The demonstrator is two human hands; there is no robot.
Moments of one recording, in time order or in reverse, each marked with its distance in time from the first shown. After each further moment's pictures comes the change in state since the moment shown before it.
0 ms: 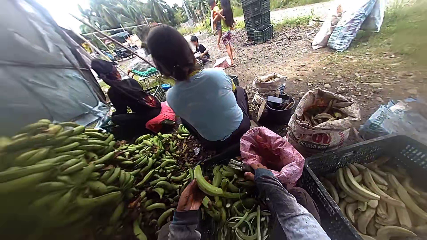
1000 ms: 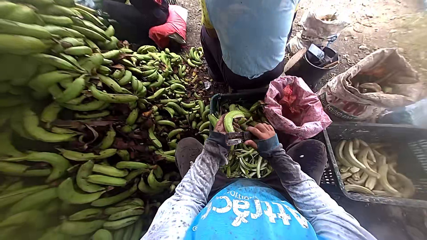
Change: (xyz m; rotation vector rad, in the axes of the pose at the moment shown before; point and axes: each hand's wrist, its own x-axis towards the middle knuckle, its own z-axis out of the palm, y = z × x) left_hand 0.004 -0.029 -0.026 -0.286 -0.029 -0.429; right_hand -0.064 -0.026 0.105 -0.252 0.475 -0.900
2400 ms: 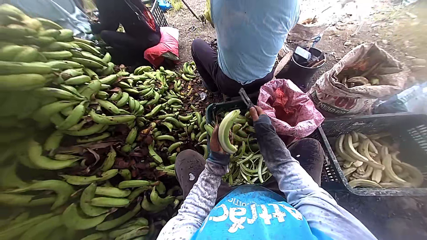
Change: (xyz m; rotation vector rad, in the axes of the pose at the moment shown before) left_hand -0.019 -0.026 -0.006 0.132 -0.230 0.544; right_hand 0.078 0.014 -0.016 0.538 0.015 0.797
